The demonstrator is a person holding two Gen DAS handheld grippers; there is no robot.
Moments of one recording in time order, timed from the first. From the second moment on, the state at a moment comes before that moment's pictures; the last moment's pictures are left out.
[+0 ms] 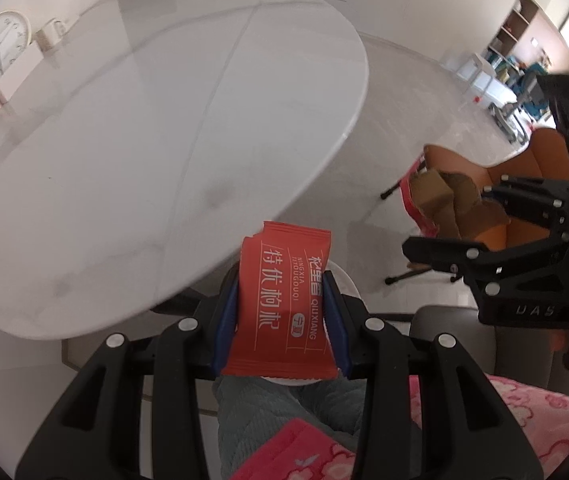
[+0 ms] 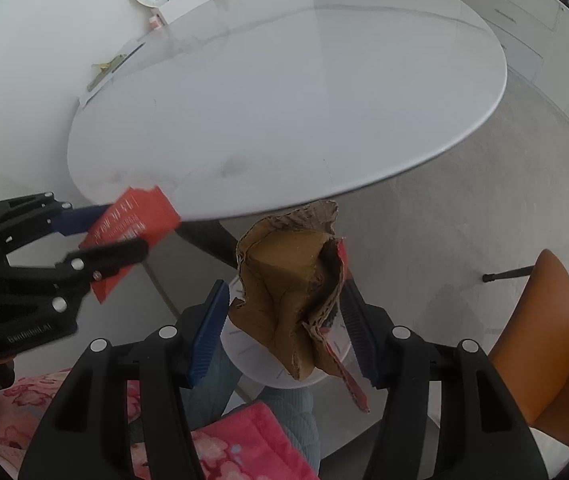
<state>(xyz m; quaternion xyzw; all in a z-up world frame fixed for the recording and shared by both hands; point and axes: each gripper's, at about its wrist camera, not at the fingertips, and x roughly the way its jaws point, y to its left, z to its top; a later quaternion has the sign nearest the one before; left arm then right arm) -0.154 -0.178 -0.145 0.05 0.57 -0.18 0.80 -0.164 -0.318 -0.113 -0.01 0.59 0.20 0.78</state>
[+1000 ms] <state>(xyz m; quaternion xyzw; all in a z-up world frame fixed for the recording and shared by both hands) -0.173 -0.215 -0.157 0.08 0.58 -0.21 0.78 -0.171 -0.341 -0.123 -0.01 0.60 0.20 0.77</state>
